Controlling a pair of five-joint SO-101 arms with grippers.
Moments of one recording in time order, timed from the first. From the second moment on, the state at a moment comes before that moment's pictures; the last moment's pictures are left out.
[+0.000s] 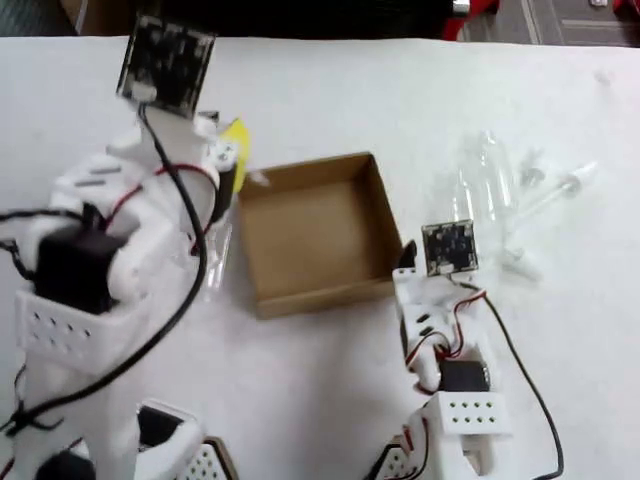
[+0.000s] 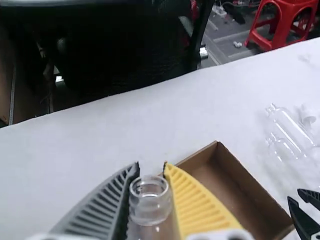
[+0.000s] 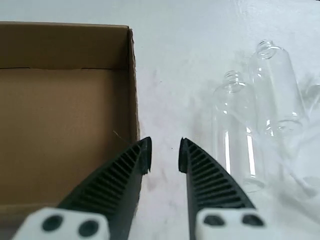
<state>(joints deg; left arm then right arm) 11.7 -33.9 -0.5 73.1 -1.4 -4.3 -70.9 91.3 15.4 10.3</state>
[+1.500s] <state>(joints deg) 18.7 -25.4 50.7 -1.7 -18.0 -5.5 -70.9 91.3 13.5 10.3</state>
